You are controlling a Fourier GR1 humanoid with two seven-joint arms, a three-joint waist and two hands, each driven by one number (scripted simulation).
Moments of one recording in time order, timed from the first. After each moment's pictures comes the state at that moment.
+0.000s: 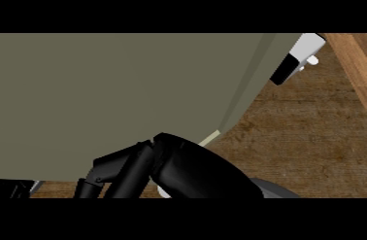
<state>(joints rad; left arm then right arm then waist) 0.37 0.62 -0.06 -1.92 0.63 -0.11 -0.39 -0.70 0.00 0.56 -1.98 -0.47 -0.15 0.55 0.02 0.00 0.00</state>
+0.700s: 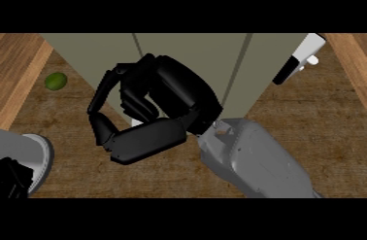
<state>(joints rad) 0.36 0.56 -0.01 -1.91 0.59 -0.18 -0.35 -0.84 0.00 0.45 -1.55 -0.59 -0.15 0.32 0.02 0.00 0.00</state>
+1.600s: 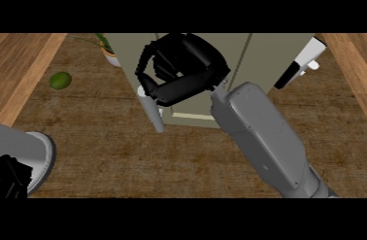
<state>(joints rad) 0.34 0.50 0.05 -1.93 0.56 -0.22 -0.27 -0.91 -0.02 0.28 -1.18 -0.57 0.18 0.14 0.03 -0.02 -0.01</state>
